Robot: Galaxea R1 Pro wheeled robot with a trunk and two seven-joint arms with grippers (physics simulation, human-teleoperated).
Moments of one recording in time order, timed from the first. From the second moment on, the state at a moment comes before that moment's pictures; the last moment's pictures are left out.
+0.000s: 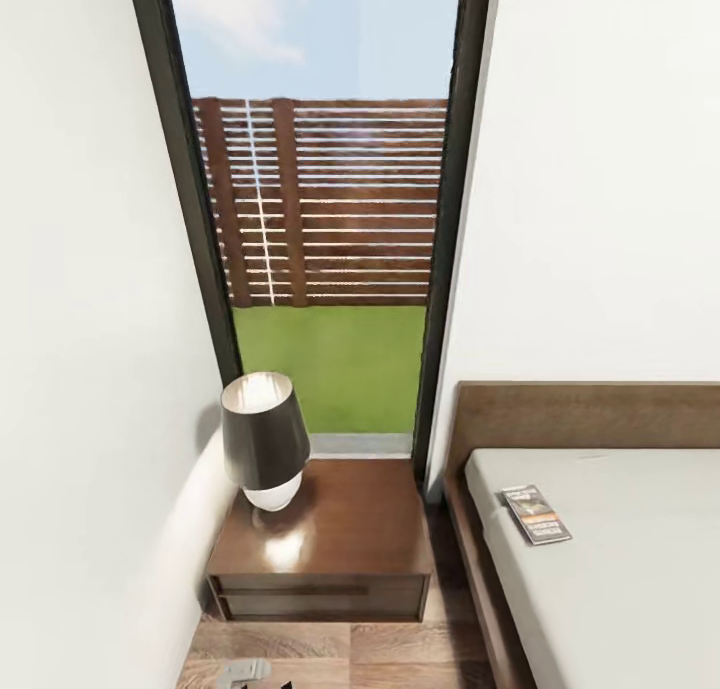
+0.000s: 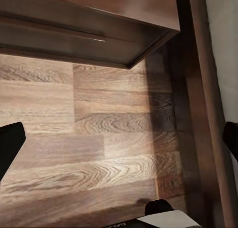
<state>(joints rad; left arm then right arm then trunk) -0.42 0.02 0.25 -0.02 -0.03 -0.24 -0.49 -0.41 -0.21 0.01 0.05 -0.14 -0.14 0.68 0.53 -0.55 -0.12</state>
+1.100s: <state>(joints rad) -0.42 0.02 0.25 -0.02 -0.03 -0.24 -0.49 -0.41 -0.21 0.01 0.05 -0.14 -0.14 0.68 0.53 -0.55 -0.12</state>
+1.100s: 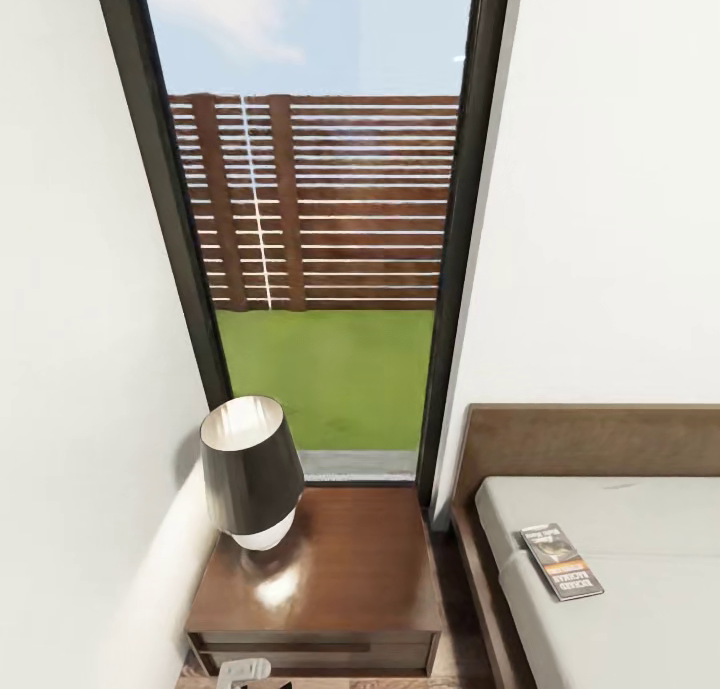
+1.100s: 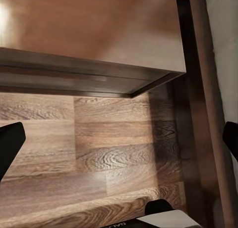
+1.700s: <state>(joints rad) -0.42 0.02 0.25 -0.02 -0.03 -0.24 -0.49 -0.41 -0.21 0.01 0.05 -0.14 -0.14 0.68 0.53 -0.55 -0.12</state>
